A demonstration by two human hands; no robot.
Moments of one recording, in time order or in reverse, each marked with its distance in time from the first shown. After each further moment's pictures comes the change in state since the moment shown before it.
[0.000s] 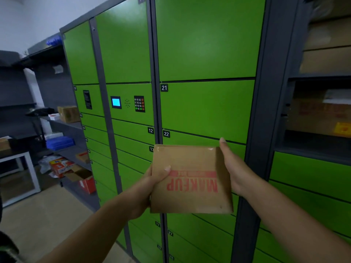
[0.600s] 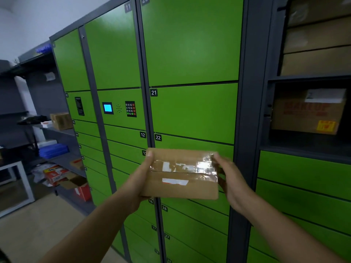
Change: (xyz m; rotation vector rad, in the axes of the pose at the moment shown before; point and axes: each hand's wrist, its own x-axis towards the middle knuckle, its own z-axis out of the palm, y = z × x) left_hand -0.010 0.029 0.031 -0.076 0.224 -0.073; right_hand -0.023 0.029 -0.031 0.107 0.005 -0.186
